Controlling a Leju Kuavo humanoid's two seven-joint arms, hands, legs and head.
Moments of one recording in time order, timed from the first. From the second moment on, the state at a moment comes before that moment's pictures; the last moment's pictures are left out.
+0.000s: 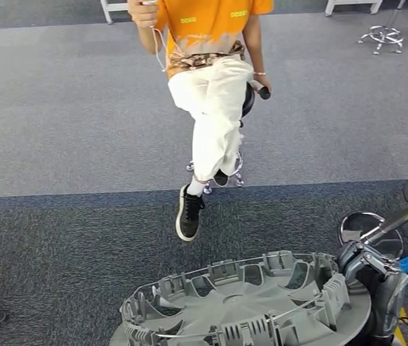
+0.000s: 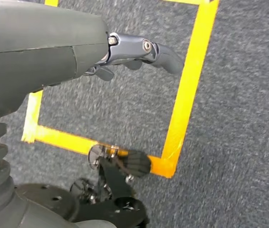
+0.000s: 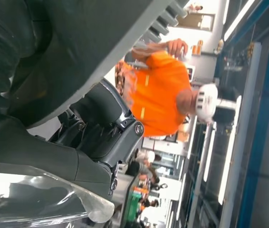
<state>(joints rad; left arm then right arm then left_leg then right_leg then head) -0.06 -0.23 1.27 -0.30 -1.03 0.11 -0.42 0.46 0.00 0.05 -2.13 0.30 -0.32 -0.57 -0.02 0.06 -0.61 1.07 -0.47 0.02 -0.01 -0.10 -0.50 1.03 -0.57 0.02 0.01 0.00</state>
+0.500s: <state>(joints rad) -0.06 -0.23 1.27 -0.30 -1.03 0.12 -0.41 0.46 0.00 0.05 -2.13 0.30 -0.32 -0.57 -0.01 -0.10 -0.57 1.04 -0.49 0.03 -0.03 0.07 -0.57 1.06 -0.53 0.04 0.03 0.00</state>
